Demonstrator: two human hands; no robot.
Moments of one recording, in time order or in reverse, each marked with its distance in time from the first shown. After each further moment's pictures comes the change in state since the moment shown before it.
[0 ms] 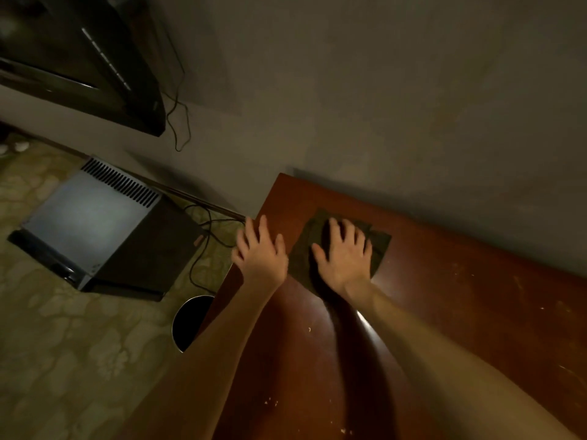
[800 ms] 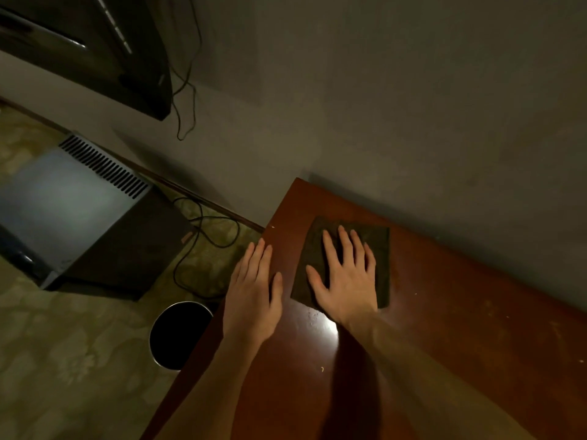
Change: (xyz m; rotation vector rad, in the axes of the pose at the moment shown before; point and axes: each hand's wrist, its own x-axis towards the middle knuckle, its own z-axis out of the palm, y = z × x) left_hand -0.001 -0.073 0.032 -0.051 0.130 0.304; right_hand 0.035 0.004 0.066 -0.243 0.225 -0.252
